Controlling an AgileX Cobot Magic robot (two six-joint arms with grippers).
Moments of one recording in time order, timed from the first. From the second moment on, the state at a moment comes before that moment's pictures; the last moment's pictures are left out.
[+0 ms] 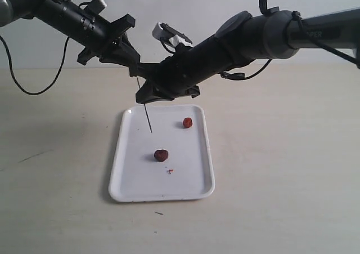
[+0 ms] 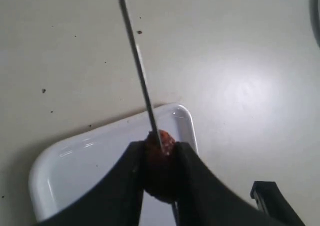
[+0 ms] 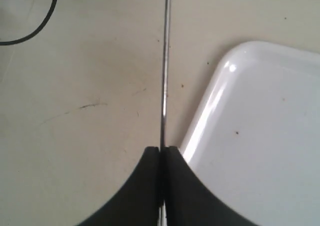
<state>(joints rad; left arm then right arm) -0.18 2.44 -2.25 -0.76 1.16 0.18 0.32 2.23 -1.67 1.07 0.73 -0.59</state>
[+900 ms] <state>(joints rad) -0.18 2.44 -2.25 -0.76 1.18 0.19 0.32 2.27 -1.73 1.05 0.69 -0.59</state>
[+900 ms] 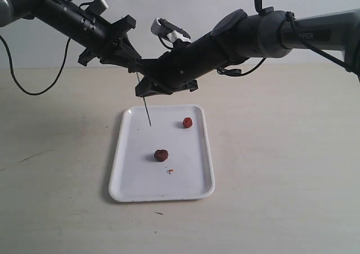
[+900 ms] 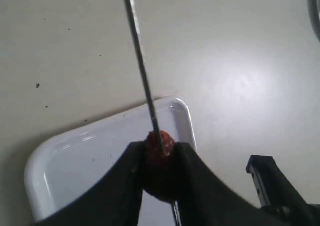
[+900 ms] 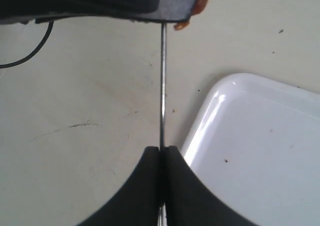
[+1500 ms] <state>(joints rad) -0.18 2.44 -2.25 -0.76 1.20 0.20 0.31 2.27 -1.73 1.02 0.68 -0.58</state>
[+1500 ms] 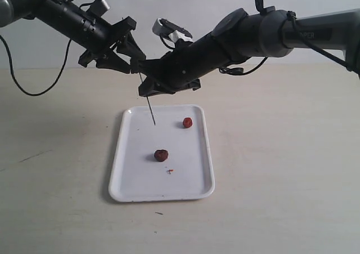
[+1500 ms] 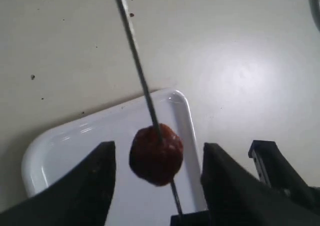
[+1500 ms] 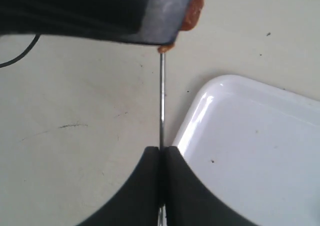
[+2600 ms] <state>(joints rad) -0.41 2.44 -2.25 -0.30 1.22 0.57 0.10 2.15 -1.73 0.41 1.05 -0.42</state>
